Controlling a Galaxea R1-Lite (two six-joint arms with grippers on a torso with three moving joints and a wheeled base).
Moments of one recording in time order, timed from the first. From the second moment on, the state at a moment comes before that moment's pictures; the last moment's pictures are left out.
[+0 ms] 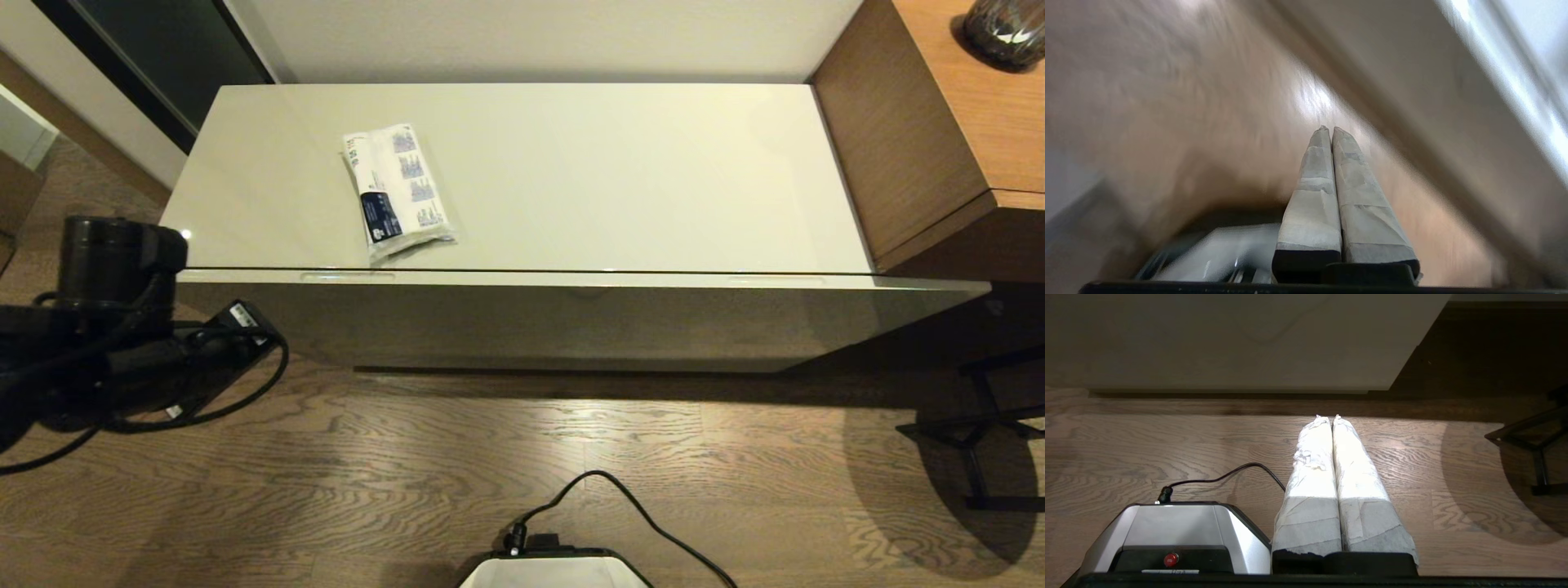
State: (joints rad) left arm -0.15 1.48 -0.87 -0.07 0.20 -0.75; right arm 0.00 0.01 0.00 -0.01 0.00 0.00
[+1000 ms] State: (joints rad) left arm -0.02 0.25 -0.83 1.18 -0.10 -0.09; right arm 0.00 0.01 0.00 -0.01 0.00 0.00
